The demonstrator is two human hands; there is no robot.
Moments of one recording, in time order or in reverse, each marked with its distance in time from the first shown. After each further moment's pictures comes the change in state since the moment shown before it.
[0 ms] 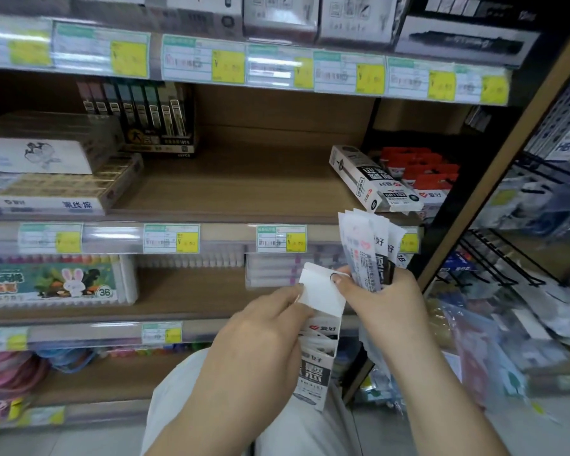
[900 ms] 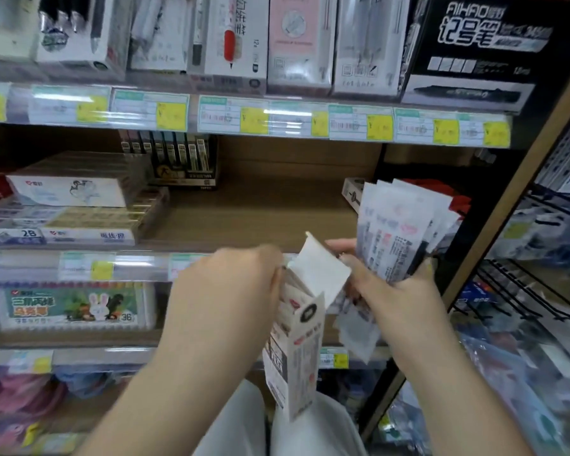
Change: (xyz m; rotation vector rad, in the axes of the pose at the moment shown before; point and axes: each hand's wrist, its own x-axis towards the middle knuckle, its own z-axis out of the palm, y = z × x) left_hand 0.042 0.007 -0.079 0.386 0.141 -0.268; right_hand 0.007 -0.049 0.001 0.183 -0.158 -0.190
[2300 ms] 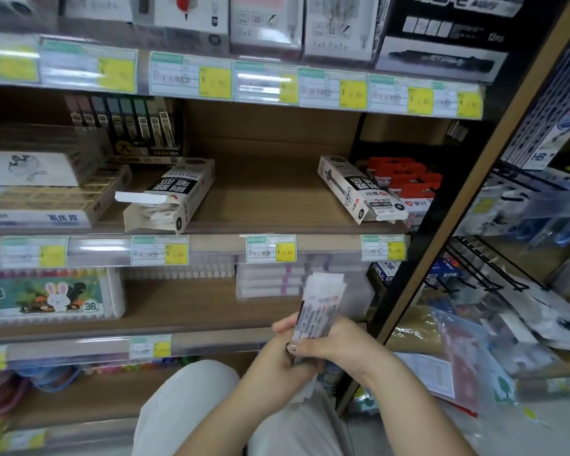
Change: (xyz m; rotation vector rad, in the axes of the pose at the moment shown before) left_hand -0.052 0.016 0.201 -1.145 -0.535 -0.062; right_hand -0.018 0.107 -0.007 -0.018 -0.492 0.514
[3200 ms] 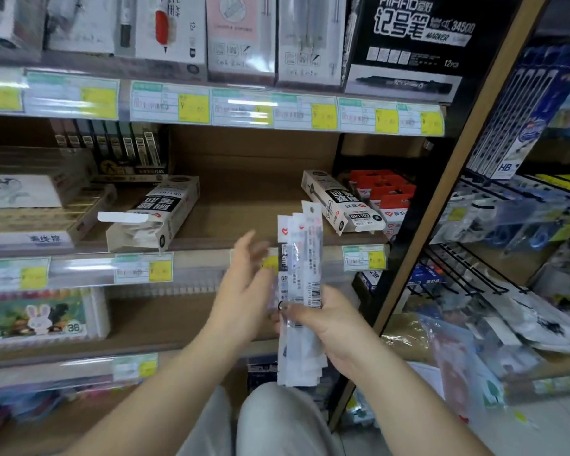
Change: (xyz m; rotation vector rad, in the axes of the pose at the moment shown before) left_hand 0.026 0.097 -0.053 -0.043 0.309 0.081; right_hand 0.000 -0.036 -0.001 0.182 0.228 -0.103
